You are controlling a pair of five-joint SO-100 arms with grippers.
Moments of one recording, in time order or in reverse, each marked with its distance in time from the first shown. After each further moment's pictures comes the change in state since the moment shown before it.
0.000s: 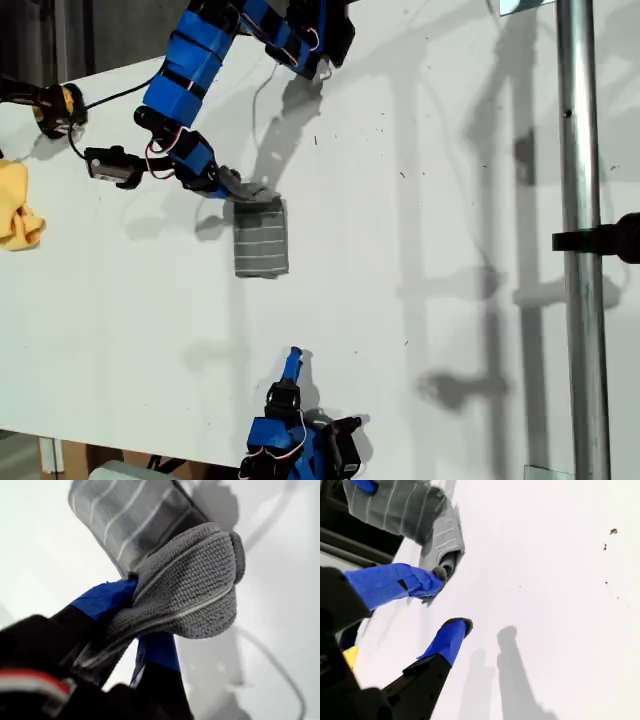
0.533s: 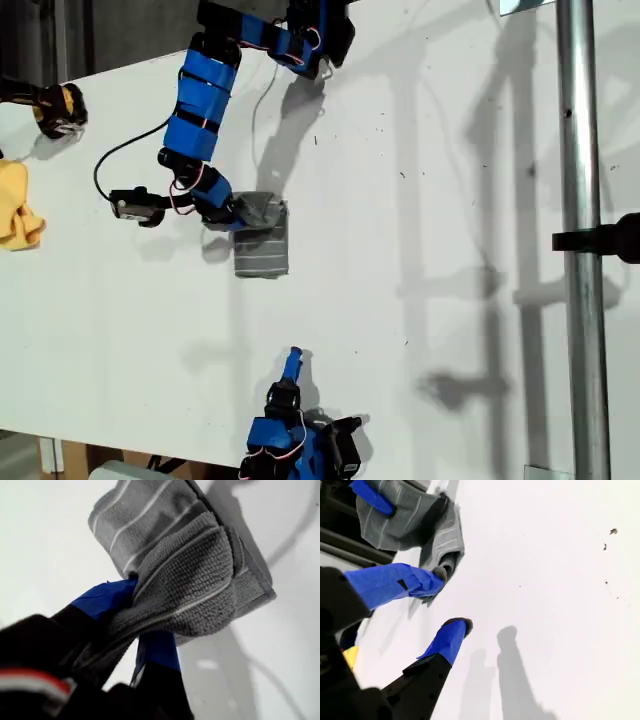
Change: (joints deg) arm 0 0.0 0.0 0.0 0.0 0.0; arm 1 -6.2 -14.4 -4.5 -12.0 0.8
